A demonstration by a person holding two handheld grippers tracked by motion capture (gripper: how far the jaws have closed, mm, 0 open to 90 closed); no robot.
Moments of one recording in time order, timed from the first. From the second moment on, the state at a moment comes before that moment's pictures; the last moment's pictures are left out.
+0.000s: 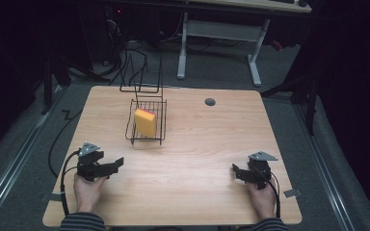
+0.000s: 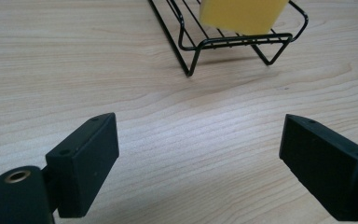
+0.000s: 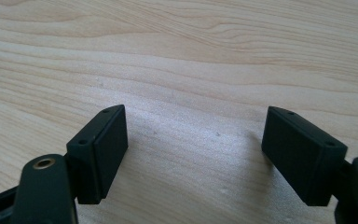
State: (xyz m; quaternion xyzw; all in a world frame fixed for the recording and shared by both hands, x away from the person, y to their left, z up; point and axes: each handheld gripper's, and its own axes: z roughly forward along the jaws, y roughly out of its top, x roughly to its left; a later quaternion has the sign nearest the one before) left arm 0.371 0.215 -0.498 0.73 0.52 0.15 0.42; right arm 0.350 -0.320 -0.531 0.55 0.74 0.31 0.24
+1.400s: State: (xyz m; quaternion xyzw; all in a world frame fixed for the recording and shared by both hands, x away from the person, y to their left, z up) left arm 0.366 0.203 -0.538 0.74 0.54 0.22 0.33; right arm 0.350 -0.320 -0.531 0.55 0.74 0.31 0.24
